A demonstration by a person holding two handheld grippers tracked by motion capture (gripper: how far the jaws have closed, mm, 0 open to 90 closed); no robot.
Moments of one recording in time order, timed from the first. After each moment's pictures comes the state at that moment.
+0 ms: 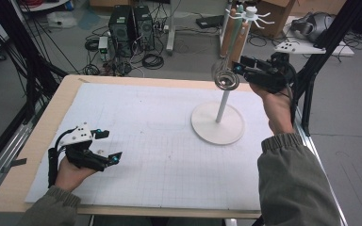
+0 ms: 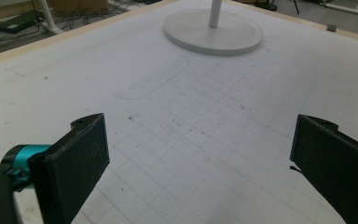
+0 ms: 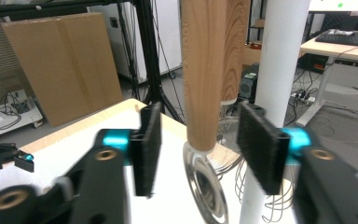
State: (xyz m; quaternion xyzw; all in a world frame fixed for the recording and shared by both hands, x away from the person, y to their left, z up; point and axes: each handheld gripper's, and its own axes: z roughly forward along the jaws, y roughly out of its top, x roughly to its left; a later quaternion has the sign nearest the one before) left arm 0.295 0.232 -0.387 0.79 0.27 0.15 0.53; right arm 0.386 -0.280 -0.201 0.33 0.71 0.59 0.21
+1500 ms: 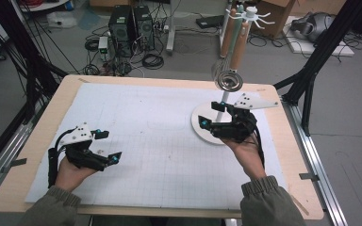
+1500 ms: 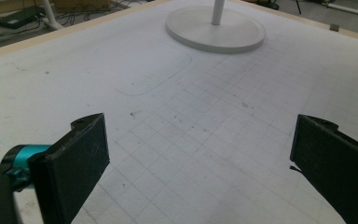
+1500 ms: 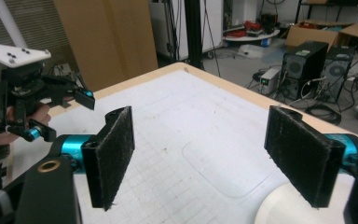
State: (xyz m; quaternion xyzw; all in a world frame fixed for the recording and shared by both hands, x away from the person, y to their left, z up) left arm 0.296 0.233 -0.389 0.79 0.28 0.15 0.53; right arm 0.329 -0.217 -0.302 0.29 0.74 0.59 0.15
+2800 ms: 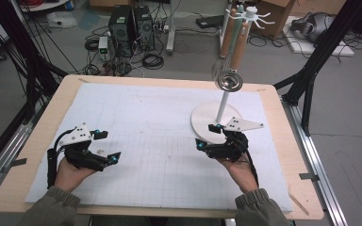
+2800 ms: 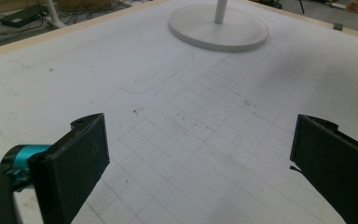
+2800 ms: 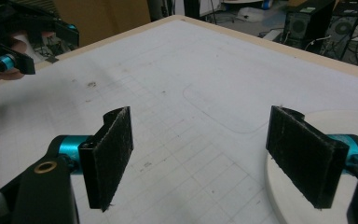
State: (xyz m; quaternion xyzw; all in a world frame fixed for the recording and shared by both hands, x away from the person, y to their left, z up) left arm 0.295 0.235 -0.390 0.79 0.28 0.15 0.52; right arm 0.314 -0.216 -0.368 0.31 0.77 0.54 0.14
